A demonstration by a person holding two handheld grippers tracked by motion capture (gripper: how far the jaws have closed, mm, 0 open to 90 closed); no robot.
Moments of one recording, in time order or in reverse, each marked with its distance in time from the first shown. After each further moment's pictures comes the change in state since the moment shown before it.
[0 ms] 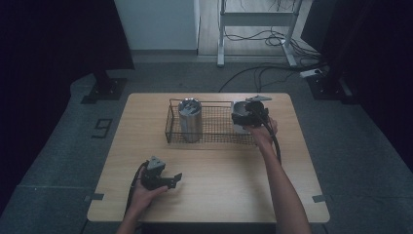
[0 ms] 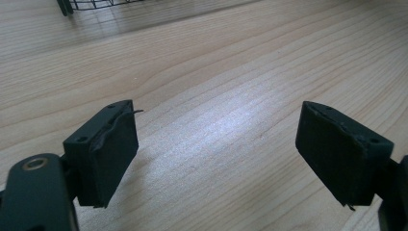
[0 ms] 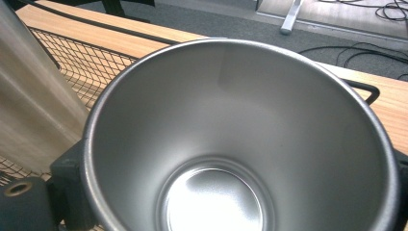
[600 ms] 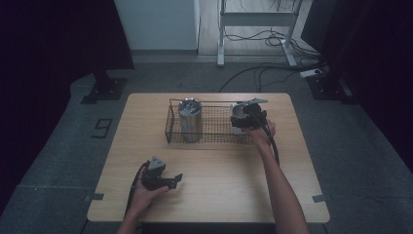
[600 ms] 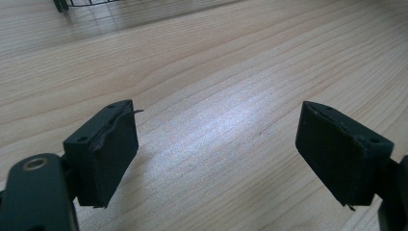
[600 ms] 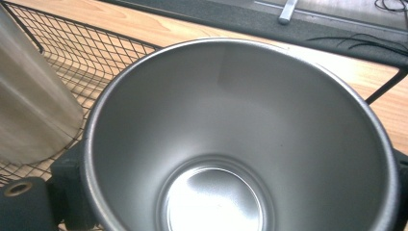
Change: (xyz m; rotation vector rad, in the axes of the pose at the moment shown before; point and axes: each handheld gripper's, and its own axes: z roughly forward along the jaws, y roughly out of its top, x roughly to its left) left arm -0.001 -0.001 0.002 0.006 -0.001 0.003; right arm 0.001 -0.010 0.015 0.039 -0.018 -0.014
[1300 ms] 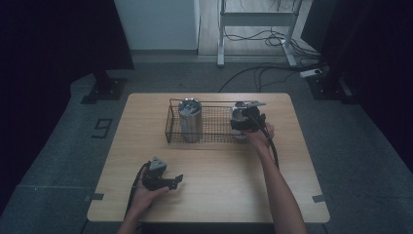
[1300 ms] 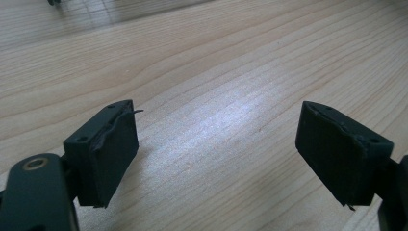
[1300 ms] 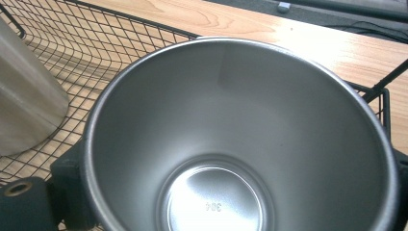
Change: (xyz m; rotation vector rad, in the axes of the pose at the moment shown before) left arm -0.001 -0.001 0.003 0.017 -0.006 0.003; right arm -0.001 -0.011 0.014 0.035 -0.011 0.008
